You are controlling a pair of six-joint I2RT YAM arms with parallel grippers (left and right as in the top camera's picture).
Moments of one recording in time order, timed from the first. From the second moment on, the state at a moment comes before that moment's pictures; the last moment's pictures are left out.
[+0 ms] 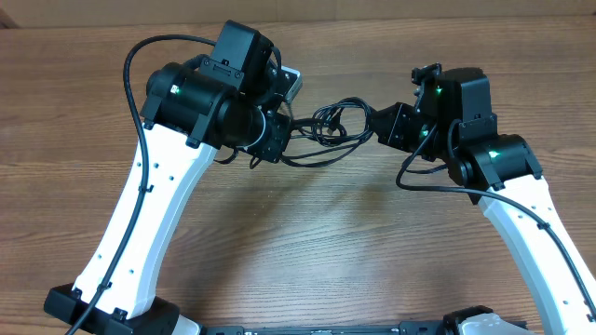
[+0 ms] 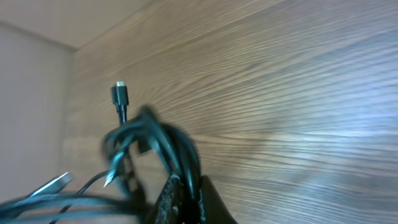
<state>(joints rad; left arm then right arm) -0.43 1.66 1.97 -1.50 0.21 -0.03 0.24 1.35 1.23 -0.66 -0.36 0.58</state>
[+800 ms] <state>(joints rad) -0.42 1.50 1.96 -1.49 0.17 -0.18 0.20 1.35 1.23 -0.64 -0.68 0.23</state>
